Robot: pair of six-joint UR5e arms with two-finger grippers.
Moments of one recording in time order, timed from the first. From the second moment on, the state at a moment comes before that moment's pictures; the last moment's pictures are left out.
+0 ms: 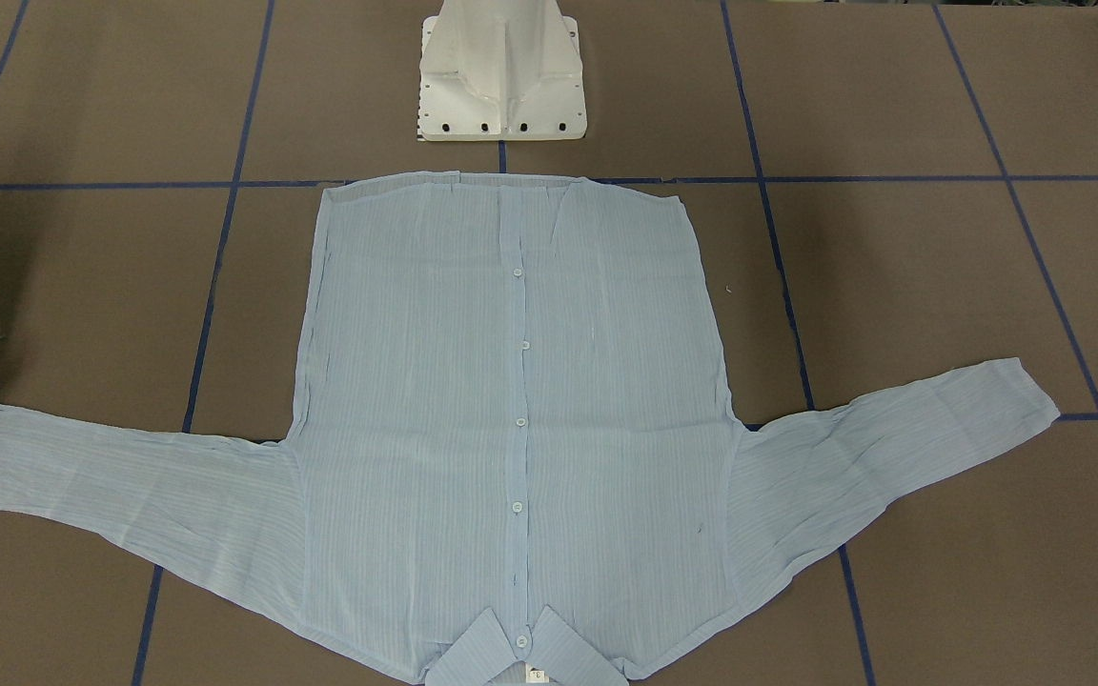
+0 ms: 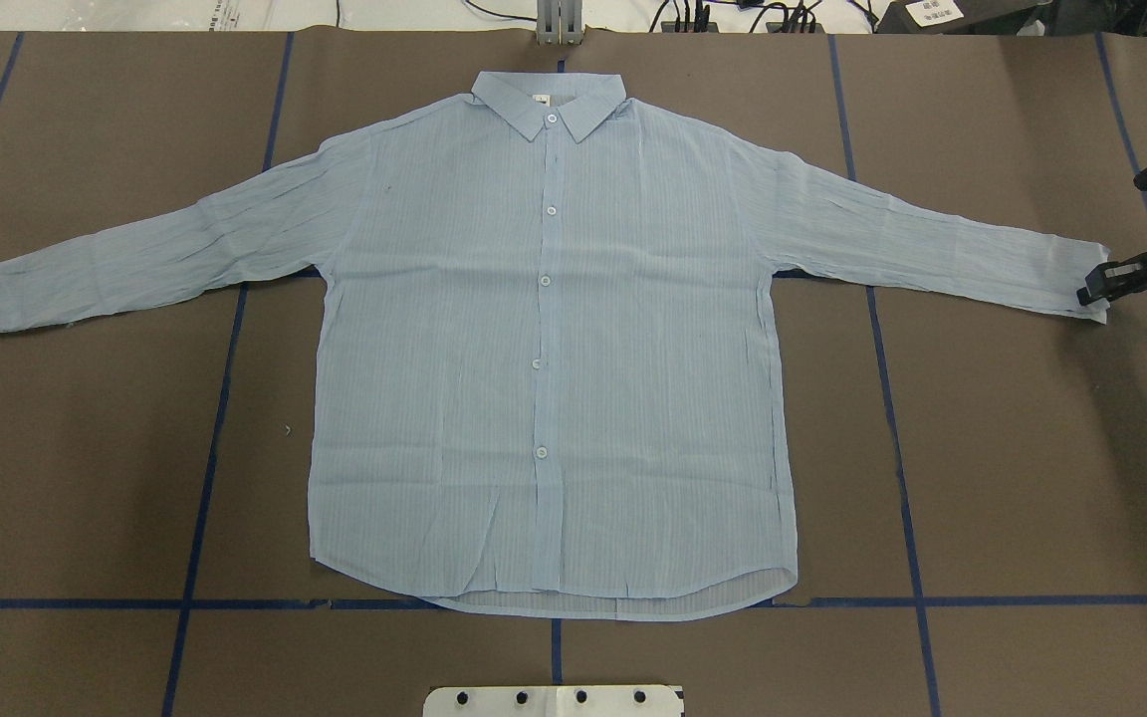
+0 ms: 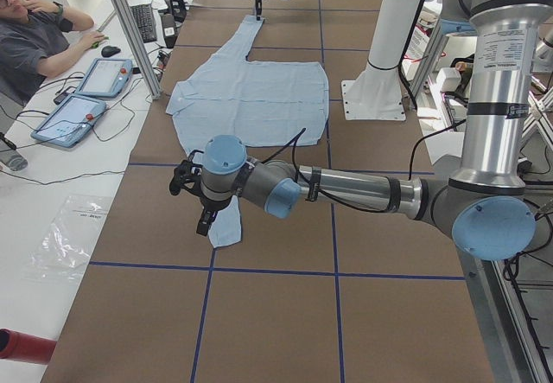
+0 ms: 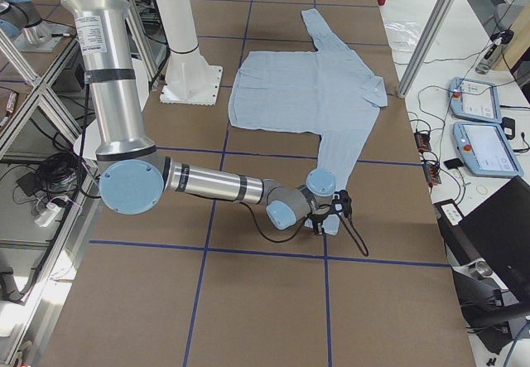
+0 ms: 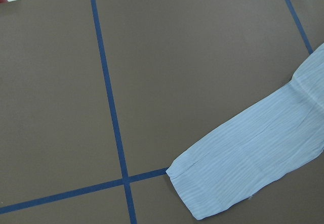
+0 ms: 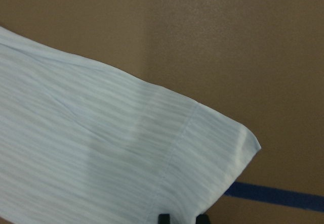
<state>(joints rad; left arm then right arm) -1.52 -1.60 -1.65 -1.95 -2.39 -0.15 1.17 -1.42 1.19 -0.83 2.27 0.48</state>
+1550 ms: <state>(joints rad) -1.52 -1.60 -1.65 -1.95 -2.39 -0.15 1.16 -1.04 1.64 -1.22 2.50 0.90</state>
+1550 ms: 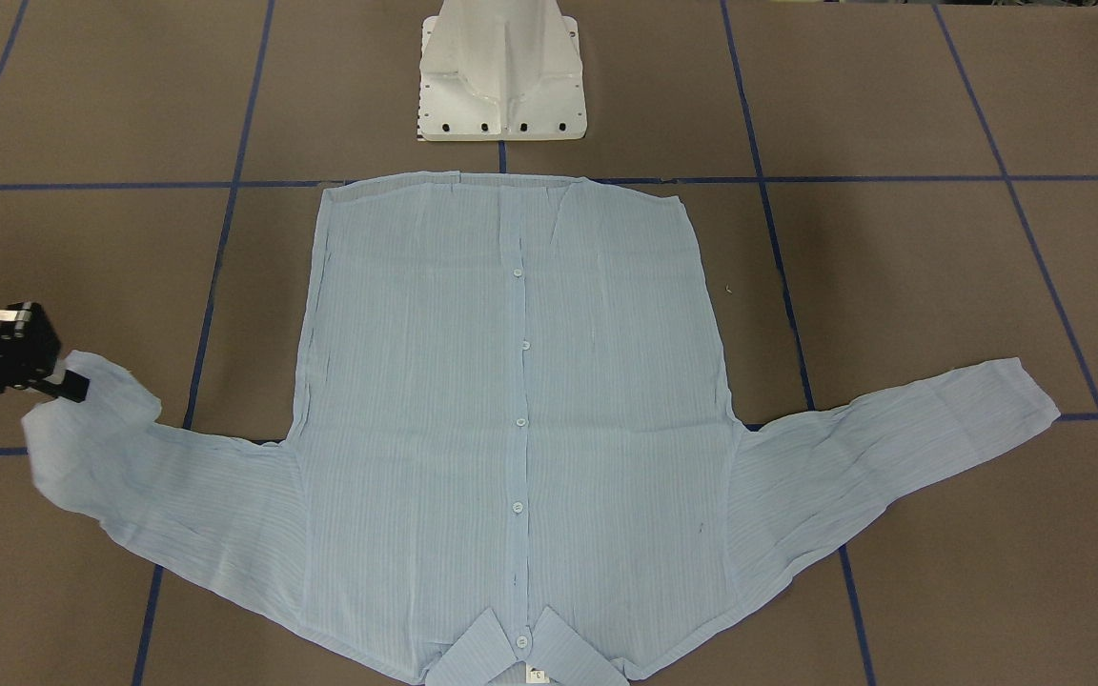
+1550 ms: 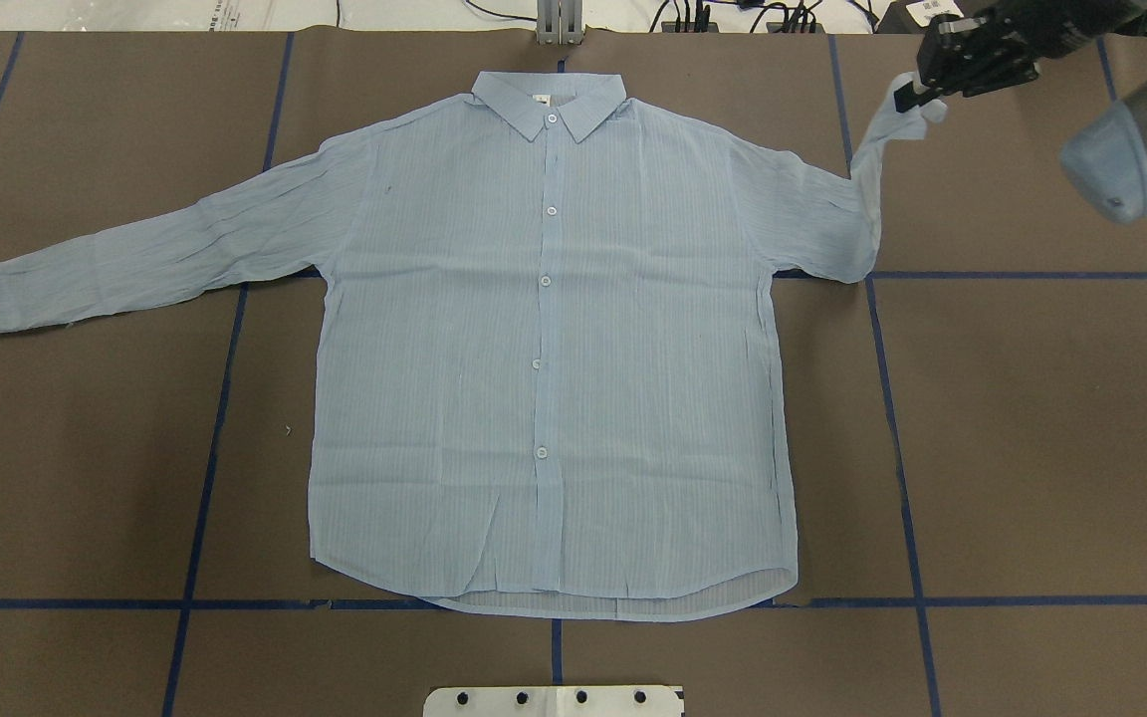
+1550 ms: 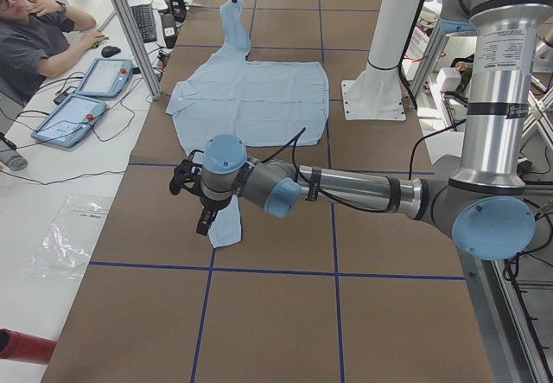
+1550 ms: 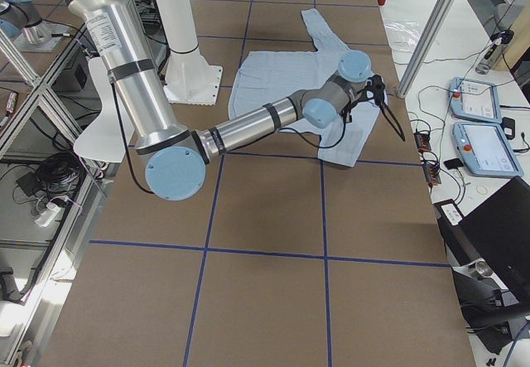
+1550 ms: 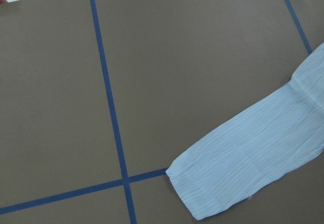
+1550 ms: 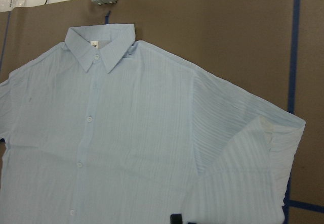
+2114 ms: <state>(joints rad) -1.52 -1.60 -1.65 -1.95 -2.38 -0.15 0.93 -0.75 1.55 -1.28 2.29 1.05</state>
